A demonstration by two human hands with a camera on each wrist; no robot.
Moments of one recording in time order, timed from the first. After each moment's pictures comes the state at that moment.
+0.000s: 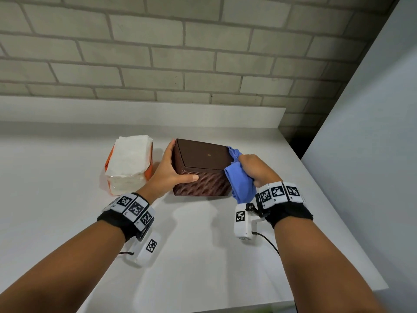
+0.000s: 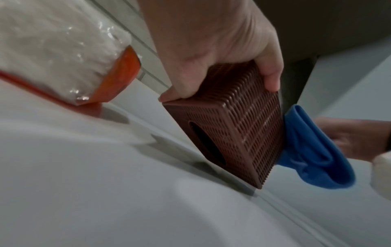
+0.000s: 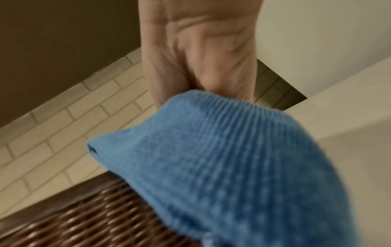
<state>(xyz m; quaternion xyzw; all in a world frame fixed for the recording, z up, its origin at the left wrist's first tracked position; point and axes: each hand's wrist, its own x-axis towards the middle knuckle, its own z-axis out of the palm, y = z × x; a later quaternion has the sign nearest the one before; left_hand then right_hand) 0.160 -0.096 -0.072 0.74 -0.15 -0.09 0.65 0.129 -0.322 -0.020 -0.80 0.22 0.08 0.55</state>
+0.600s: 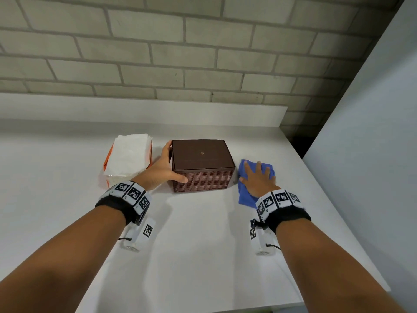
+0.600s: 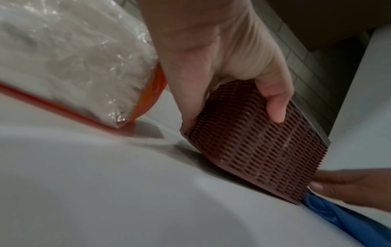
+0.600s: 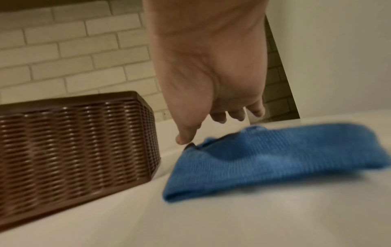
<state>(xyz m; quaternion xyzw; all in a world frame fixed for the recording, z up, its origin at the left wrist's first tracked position) 0.192 -0.080 -0.079 0.77 -0.12 -0.20 0.60 0.124 -0.344 -0.075 -0.97 0.18 0.14 0.09</state>
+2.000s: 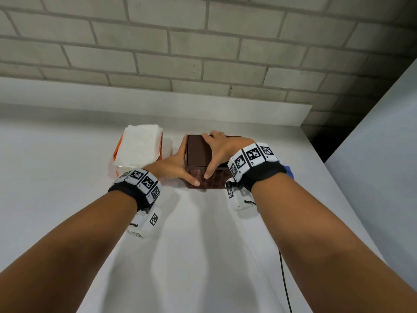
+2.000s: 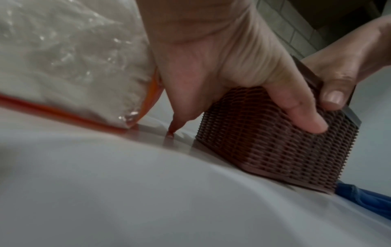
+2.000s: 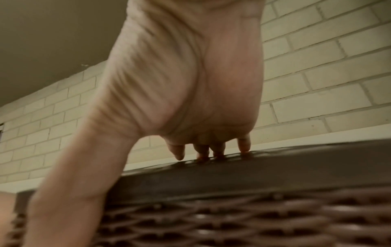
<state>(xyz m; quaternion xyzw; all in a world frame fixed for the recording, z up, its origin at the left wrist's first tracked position) 0.231 -0.071 -0.094 0.79 -0.21 -0.26 0.51 0.219 -0.236 -0.001 -0.97 -0.09 0.24 -0.01</state>
